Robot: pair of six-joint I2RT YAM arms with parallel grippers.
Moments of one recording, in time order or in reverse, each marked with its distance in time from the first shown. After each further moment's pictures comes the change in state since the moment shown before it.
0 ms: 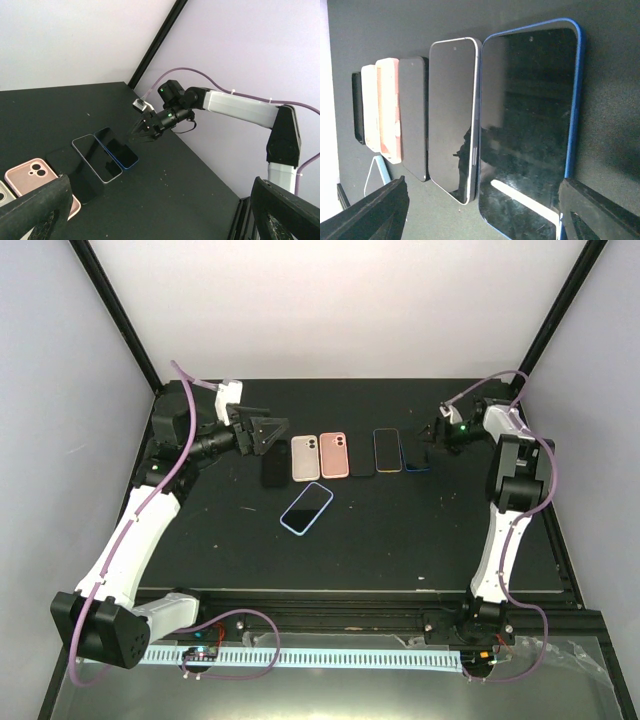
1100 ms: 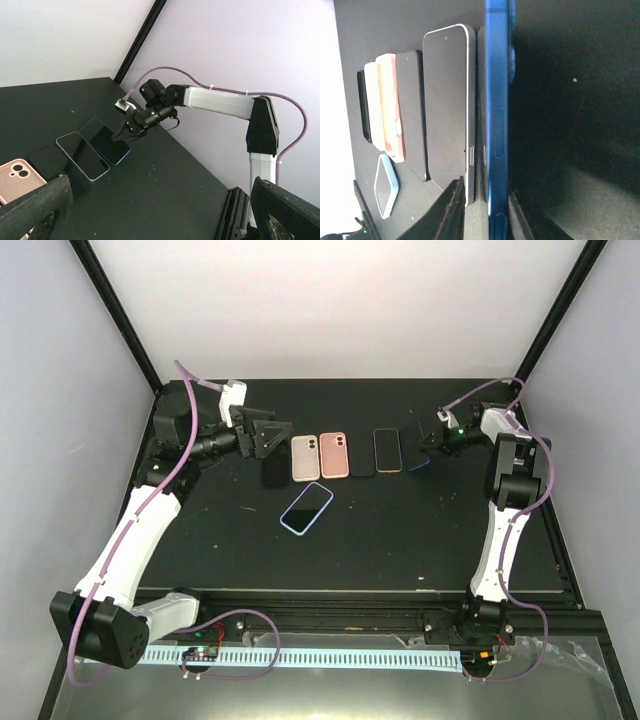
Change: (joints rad) left arm -0.018 0.000 0.008 -0.006 0.045 0.006; right arm 0.000 0.032 -0.003 -0.001 -0.042 0.020
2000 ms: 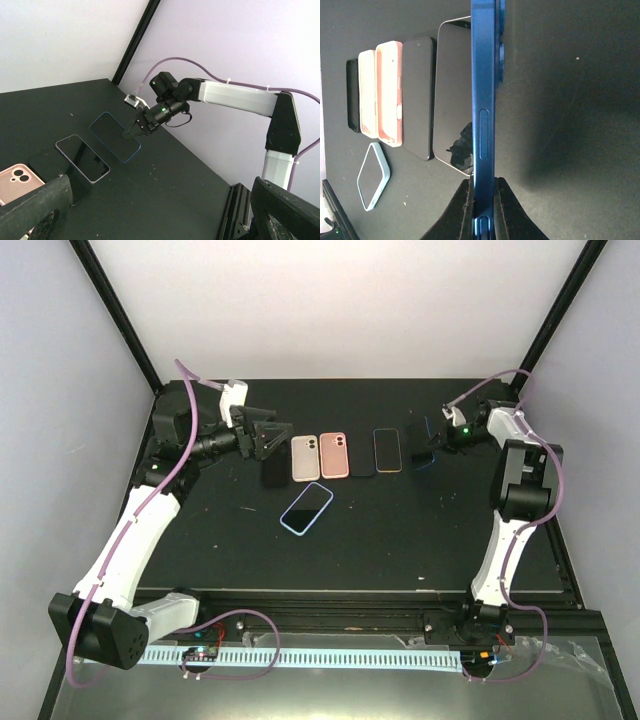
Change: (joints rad) left arm -0.007 -0.003 0.019 -0.024 0.006 0.043; right arm 0.000 -0.190 -0.129 0.010 0.096 -0.048
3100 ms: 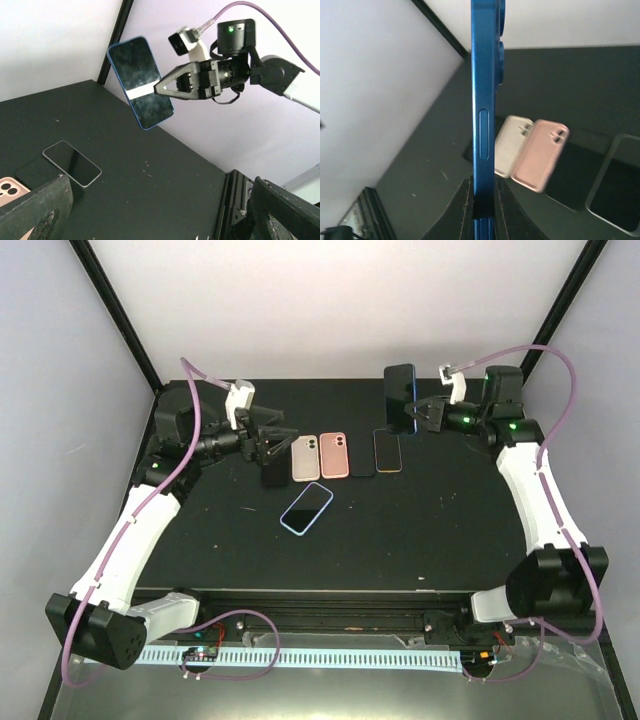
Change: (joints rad) left arm -0.038 0.002 0.042 -0.024 0.048 0.064; right arm 0.208 -0.745 -0.303 0.409 -0.104 0.326
